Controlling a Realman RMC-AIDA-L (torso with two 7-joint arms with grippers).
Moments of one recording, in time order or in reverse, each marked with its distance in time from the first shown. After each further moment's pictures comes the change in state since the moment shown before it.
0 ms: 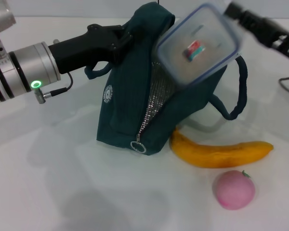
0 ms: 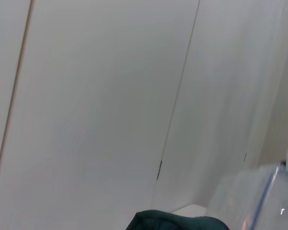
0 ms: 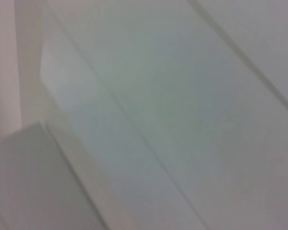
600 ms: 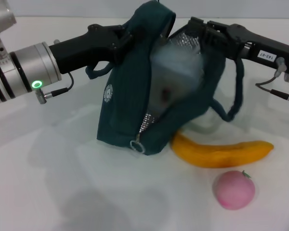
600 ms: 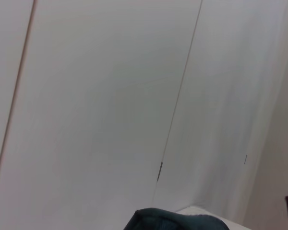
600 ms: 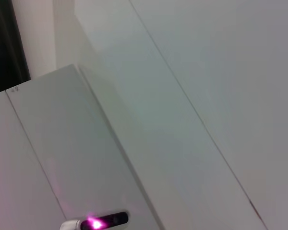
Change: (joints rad) left arm -0.004 0.000 -0.001 -0.012 -0.005 -0.002 0.001; right arm 0.055 0.005 -0.186 -0.074 0.015 0.038 0.014
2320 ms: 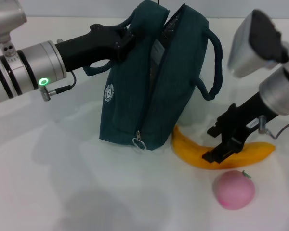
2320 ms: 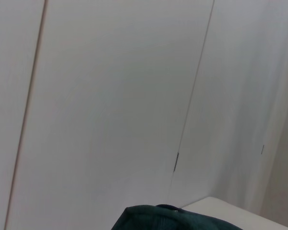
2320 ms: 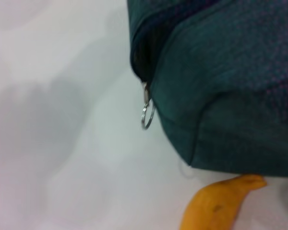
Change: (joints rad) left arm -0.034 0.003 0.001 -0.048 0.001 -0.068 0.039; right arm 0.010 -0.005 -0.588 -0.837 -0.897 0.031 0.803
